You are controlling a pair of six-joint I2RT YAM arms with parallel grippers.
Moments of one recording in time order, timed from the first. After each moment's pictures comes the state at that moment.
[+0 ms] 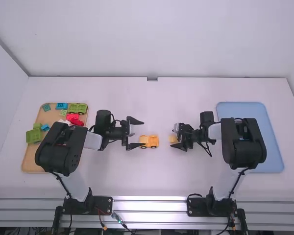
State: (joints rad) left arm -0.14 1.83 0.58 0.62 1.18 0.77; right arm 0.03 1.95 0.76 -0.13 -0.96 -1.31
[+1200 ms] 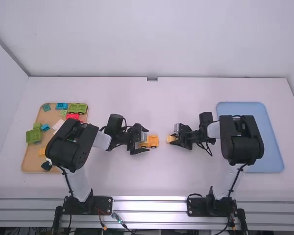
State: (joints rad) left arm -0.26 1.92 0.62 0.45 0.93 0.94; right arm 0.04 2.00 0.80 -0.22 -1.04 -1.34
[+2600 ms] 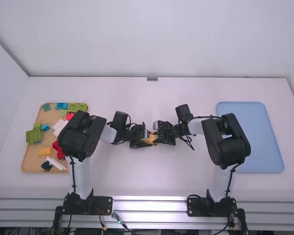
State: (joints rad) left arm -0.28 2.07 0.78 0.35 0.94 1.00; right arm 0.31 2.00 0.94 -0.20 -0.96 -1.15
